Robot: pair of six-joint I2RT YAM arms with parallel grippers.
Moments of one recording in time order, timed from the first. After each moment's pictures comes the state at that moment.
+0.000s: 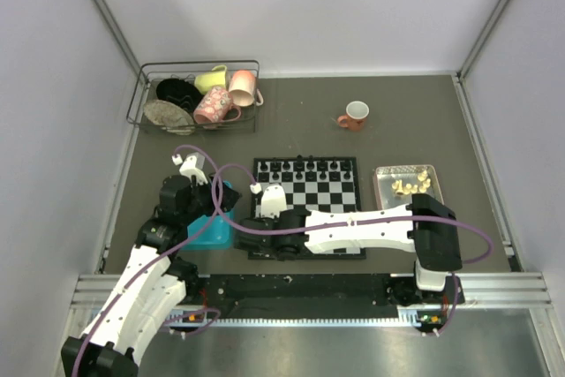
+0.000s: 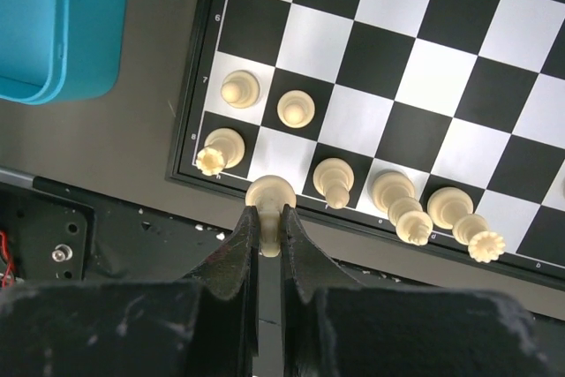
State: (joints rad) left arm -0.24 0.61 0.43 -0.32 0.25 -0.54; right arm 1.46 1.79 1.44 -0.88 0.56 1.12
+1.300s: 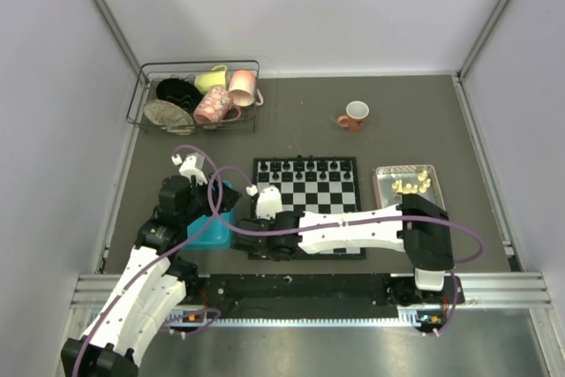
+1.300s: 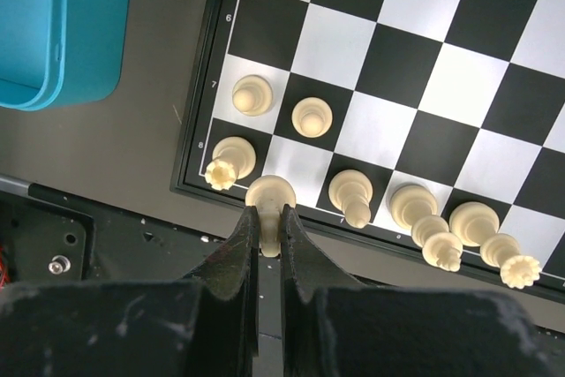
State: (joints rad) left arm -0.24 0.60 0.43 -0.32 0.26 -0.54; right arm 1.45 1.83 1.44 -0.83 0.54 1.11
